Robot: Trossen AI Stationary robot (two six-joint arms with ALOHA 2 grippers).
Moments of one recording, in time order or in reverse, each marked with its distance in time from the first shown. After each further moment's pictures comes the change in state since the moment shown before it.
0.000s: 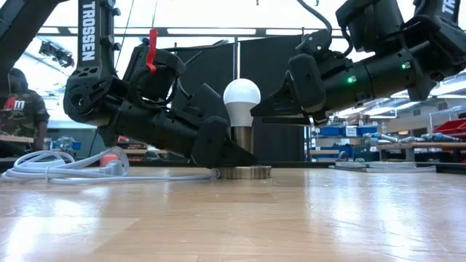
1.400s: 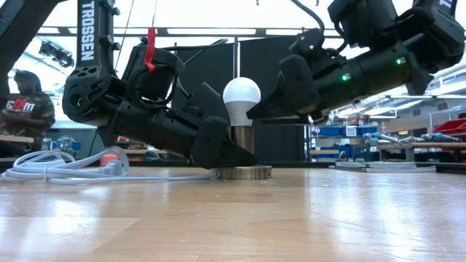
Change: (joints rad) left arm -0.008 0.000 0.000 0.007 0.004 0.014; right arm 0.015 -0.001 0.054 -0.119 0.055 0.034
